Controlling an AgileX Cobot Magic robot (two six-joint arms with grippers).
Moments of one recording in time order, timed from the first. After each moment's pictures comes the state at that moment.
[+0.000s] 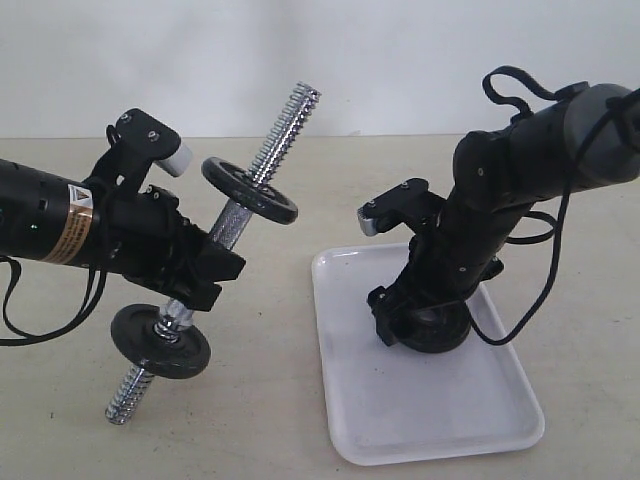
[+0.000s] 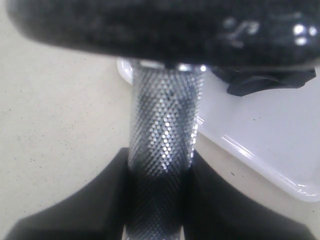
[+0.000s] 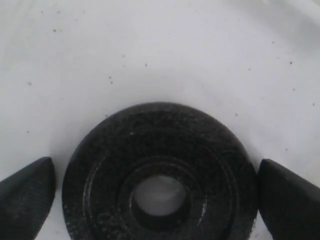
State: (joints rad) left arm -0.36 1.57 -0.78 1.78 -0.40 -1.51; right arm 0.45 1.98 -1.13 0.11 0.55 -0.31
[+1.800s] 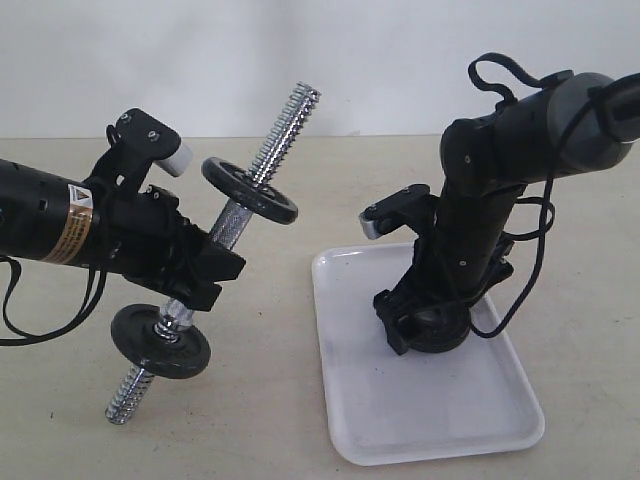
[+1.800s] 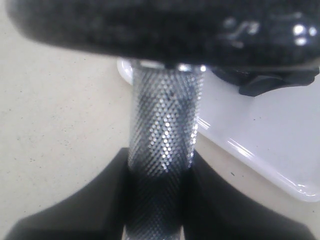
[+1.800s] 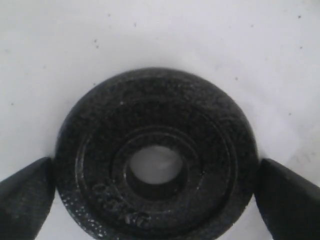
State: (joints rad) left arm -0.36 1.57 -0.78 1.78 -0.40 -1.51; right arm 0.45 2.01 -1.21 0.04 0.74 -0.22
